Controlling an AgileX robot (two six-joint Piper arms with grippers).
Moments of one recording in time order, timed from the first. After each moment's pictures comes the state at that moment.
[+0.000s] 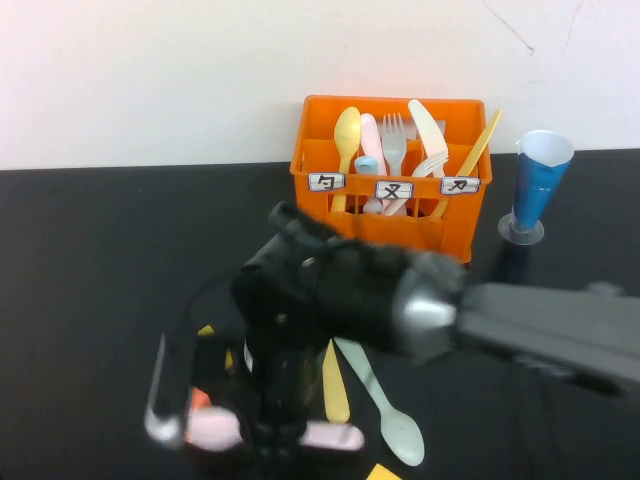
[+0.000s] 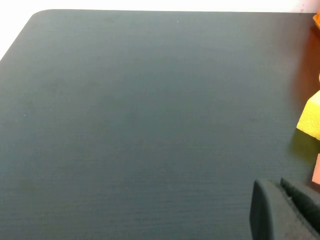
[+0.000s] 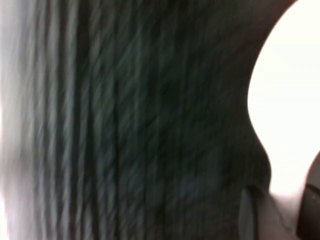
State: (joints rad) right arm 0.99 2.13 -1.72 0.07 1.08 -0.64; left arm -0.04 -0.01 0.02 -0.06 0.37 -0.06
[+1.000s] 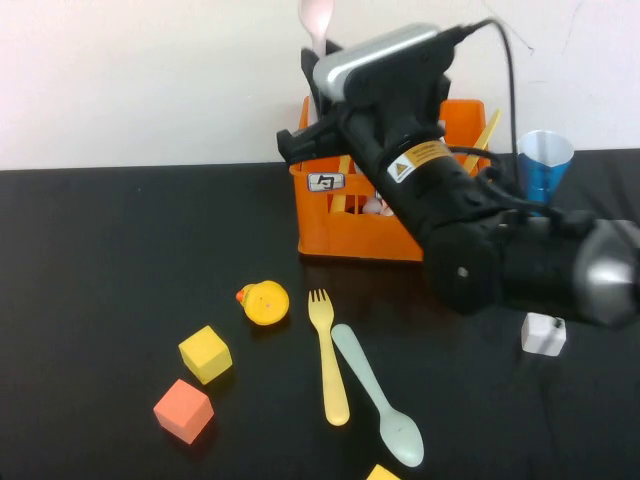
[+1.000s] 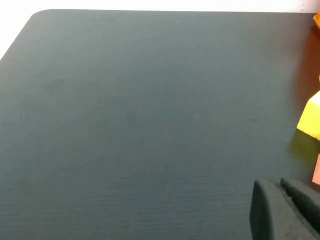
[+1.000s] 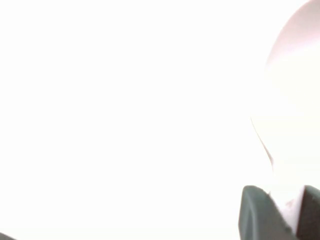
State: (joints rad) right arm 0.73 1.91 -1.26 0.34 -0.76 -0.33; left arm -0.04 -0.01 0.02 -0.06 0.37 -0.06
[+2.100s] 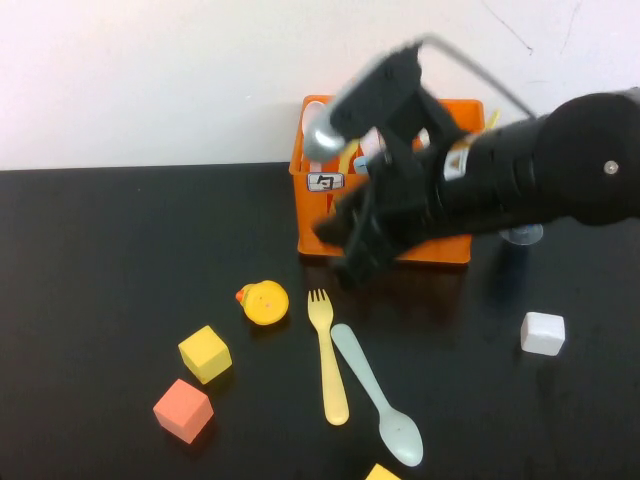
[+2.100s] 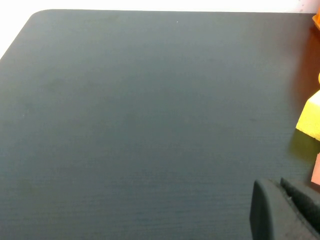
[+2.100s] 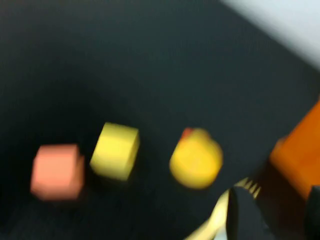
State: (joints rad) right arm 0.70 1.63 -1.33 0.34 0.49 -0.50; left arm -0.04 -0.01 0.02 -0.06 0.37 -0.06
